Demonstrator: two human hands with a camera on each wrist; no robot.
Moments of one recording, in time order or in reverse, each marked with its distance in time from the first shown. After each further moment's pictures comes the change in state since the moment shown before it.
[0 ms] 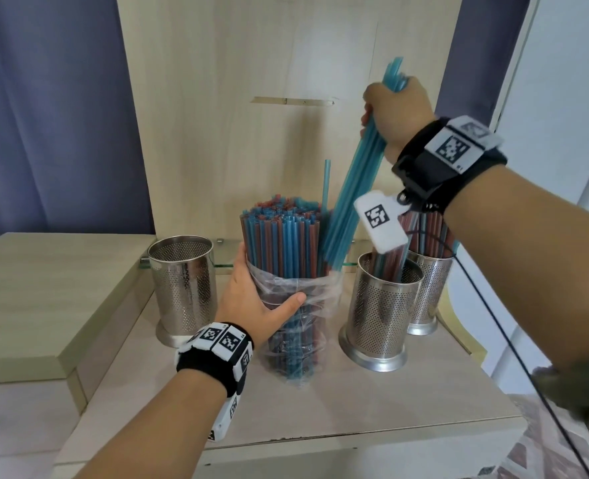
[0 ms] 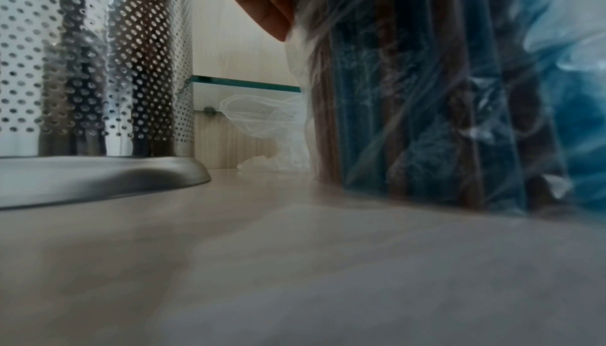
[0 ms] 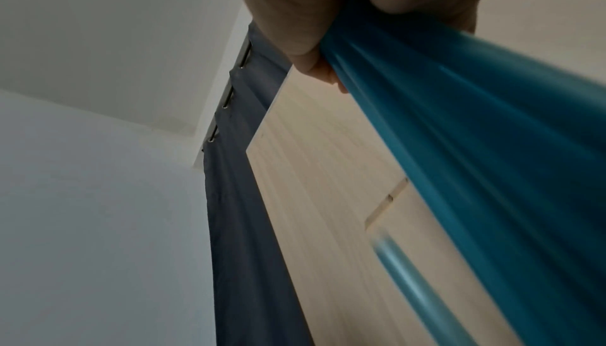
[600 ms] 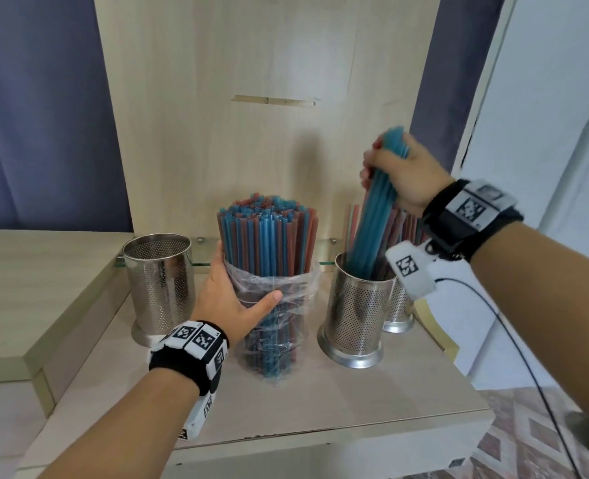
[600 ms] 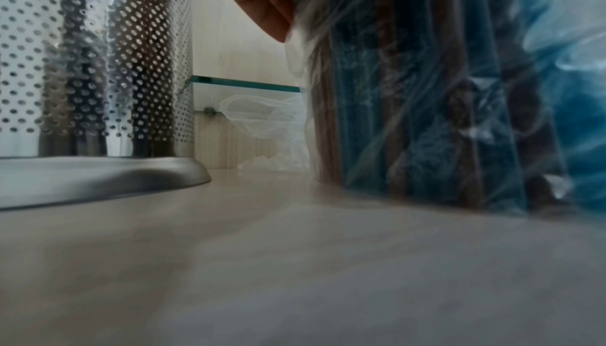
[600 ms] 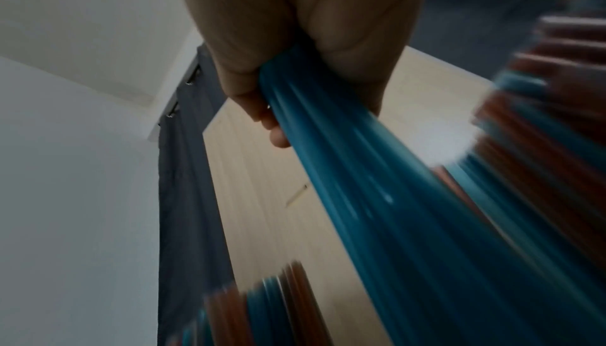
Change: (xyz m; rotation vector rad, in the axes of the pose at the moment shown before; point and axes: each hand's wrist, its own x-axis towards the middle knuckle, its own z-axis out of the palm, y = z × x) left_hand 0.001 -0.002 0.002 0.016 0.010 0.029; right_hand -0.026 0.045 -0.075 0.134 -0.364 0.069
